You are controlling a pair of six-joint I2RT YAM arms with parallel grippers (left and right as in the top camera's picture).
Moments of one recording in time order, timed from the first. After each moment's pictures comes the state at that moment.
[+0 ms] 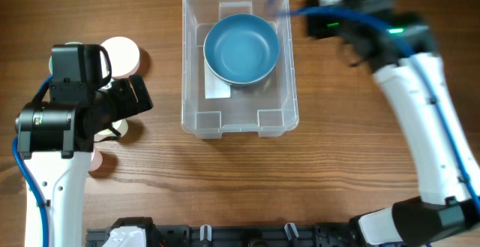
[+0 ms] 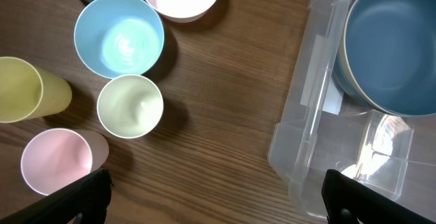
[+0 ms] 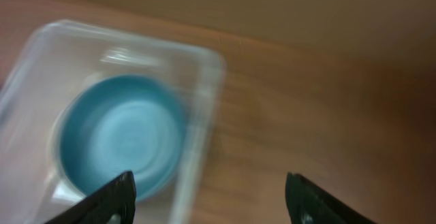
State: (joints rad) left arm -0.01 1.19 1.38 -1.24 -0.07 -0.32; right arm 0.25 1.63 1.81 -0.97 0.11 0.09
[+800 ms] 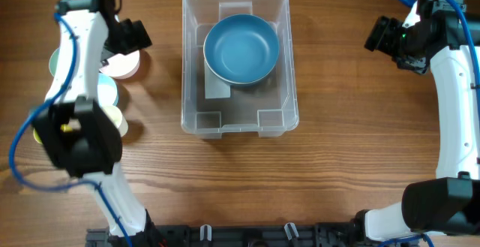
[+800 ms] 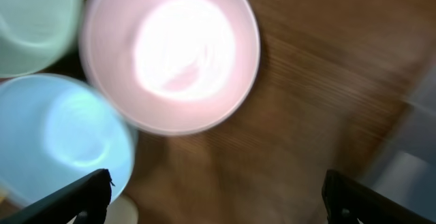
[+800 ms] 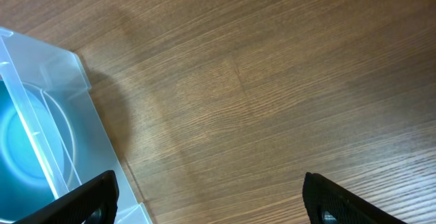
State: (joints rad) left arm 0.09 2.12 1.89 -1.18 -0.07 -0.37; right arm -0.11 1.66 1.71 -1.18 -0.02 0.33
